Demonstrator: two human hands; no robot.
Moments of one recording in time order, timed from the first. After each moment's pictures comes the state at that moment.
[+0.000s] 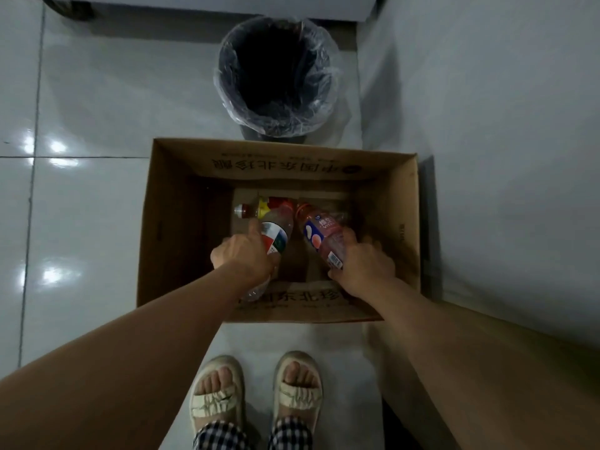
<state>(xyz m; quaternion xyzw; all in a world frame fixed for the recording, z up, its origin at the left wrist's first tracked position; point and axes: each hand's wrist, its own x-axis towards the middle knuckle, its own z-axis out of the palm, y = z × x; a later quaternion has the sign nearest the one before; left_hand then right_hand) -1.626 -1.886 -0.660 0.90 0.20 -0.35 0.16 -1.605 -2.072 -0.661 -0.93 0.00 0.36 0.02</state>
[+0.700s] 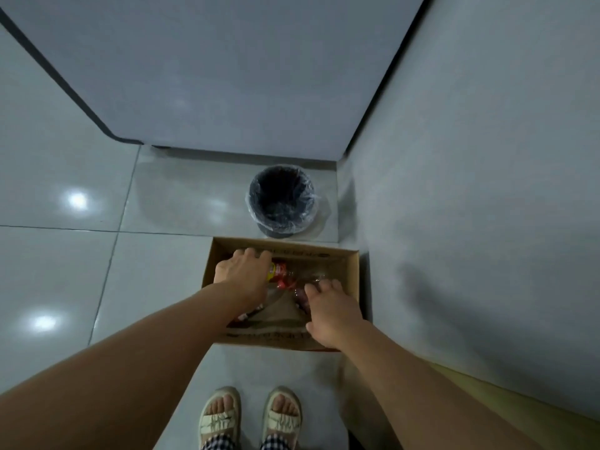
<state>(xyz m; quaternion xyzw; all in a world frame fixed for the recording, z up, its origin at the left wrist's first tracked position) -1.594 -1.860 -0.388 0.95 0.05 -0.30 0.09 -1.597 -2.028 -0.400 -0.91 -0.21 0.36 -0.02</state>
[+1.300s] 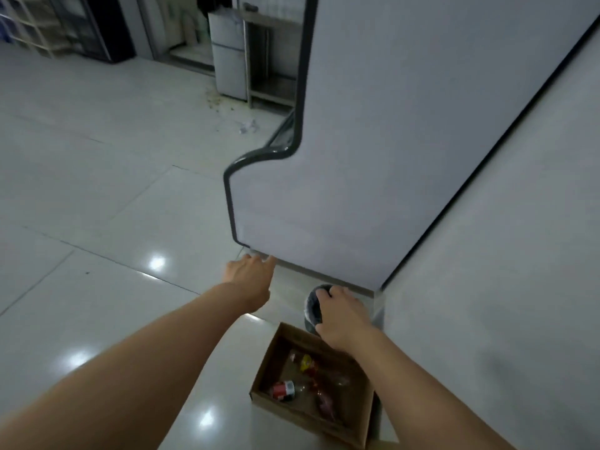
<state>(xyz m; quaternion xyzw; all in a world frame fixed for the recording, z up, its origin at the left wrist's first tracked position) -1.674 -1.756 -0.040 0.98 0.17 -0.14 0.03 -1.608 -1.929 -0.070 -0.91 -0.37 0.20 -0.03</state>
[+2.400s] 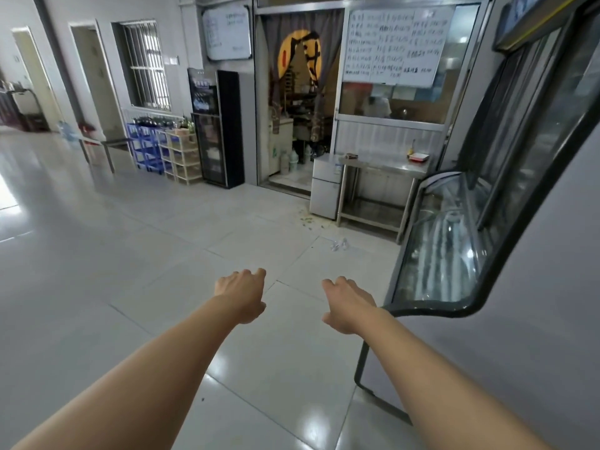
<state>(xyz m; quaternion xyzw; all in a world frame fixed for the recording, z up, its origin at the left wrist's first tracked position) -1.823 -1.254 0.141 0.95 0.32 -0.01 -0.02 -1.688 -1.402 0.134 -0.89 -0.46 0.07 -0.01</state>
